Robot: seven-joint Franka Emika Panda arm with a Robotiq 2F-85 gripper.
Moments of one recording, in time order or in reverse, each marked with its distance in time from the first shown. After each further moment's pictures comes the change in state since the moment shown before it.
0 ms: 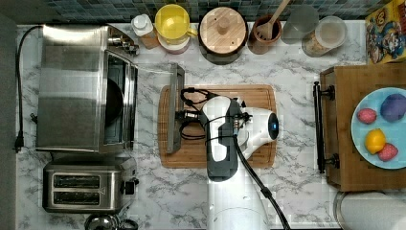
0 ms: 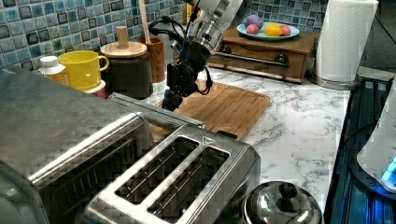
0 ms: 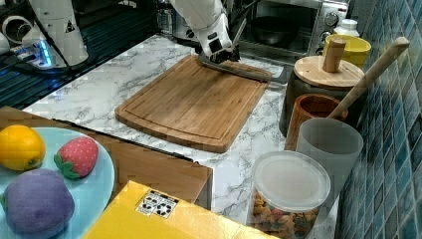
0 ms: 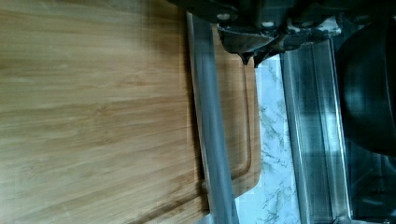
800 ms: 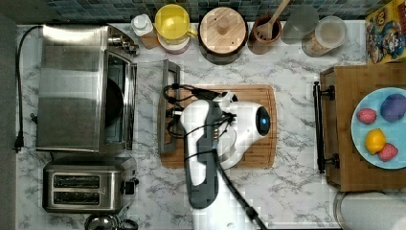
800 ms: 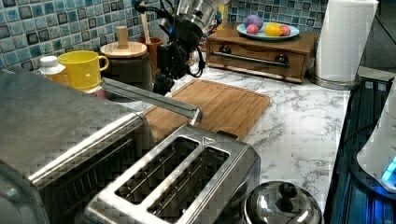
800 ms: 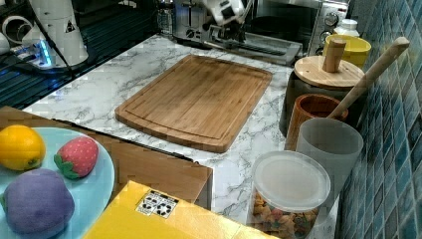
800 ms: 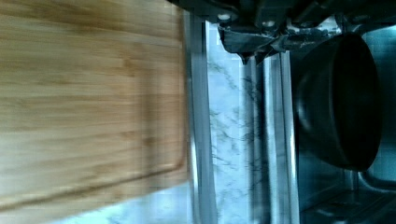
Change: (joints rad) arm 0.023 -0.141 0.069 -0.002 -0.156 0.042 0.181
